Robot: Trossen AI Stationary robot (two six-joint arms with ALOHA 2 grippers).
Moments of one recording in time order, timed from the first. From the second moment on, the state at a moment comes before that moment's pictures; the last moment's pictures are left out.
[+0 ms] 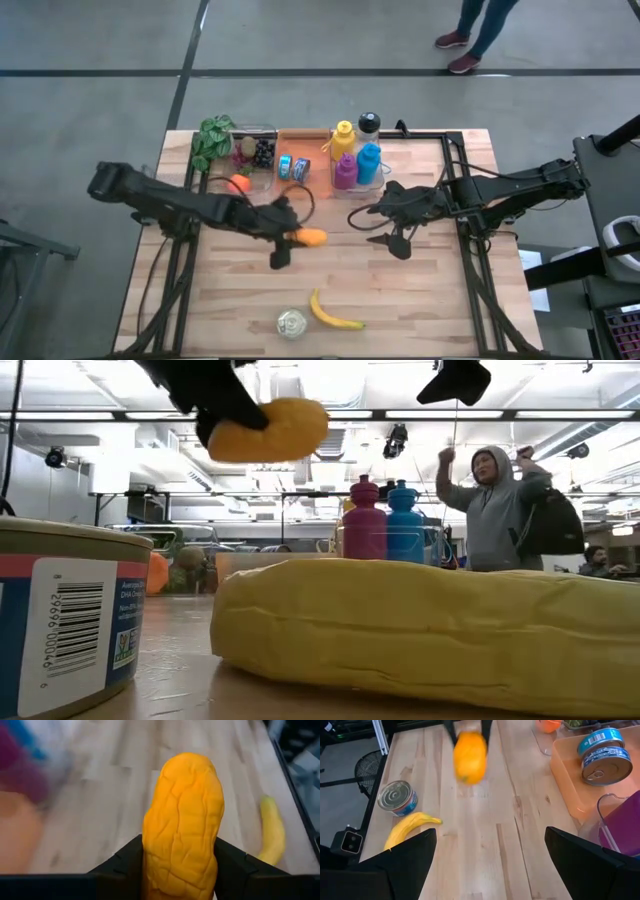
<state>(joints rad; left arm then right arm) -0.20 1.39 0.93 -0.26 -0.09 -0.26 0.20 1.19 1.08 -0.57 0.11 0.32</state>
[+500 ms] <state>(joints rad) -0.18 1.16 0.93 -0.54 -0.38 -0.66 0.20 1.19 1.08 -0.57 0.11 0.32</state>
